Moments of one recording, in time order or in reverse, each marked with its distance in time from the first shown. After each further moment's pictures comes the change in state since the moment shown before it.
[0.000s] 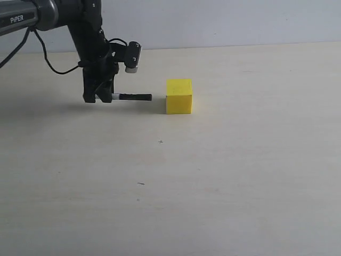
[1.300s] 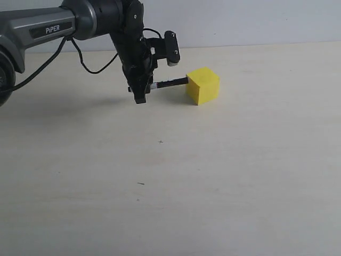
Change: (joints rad) left arm -0.158 0.000 -0.002 0.093 -0.227 -0.377; right arm 0.000 0.000 0.000 0.000 0.000 0.000
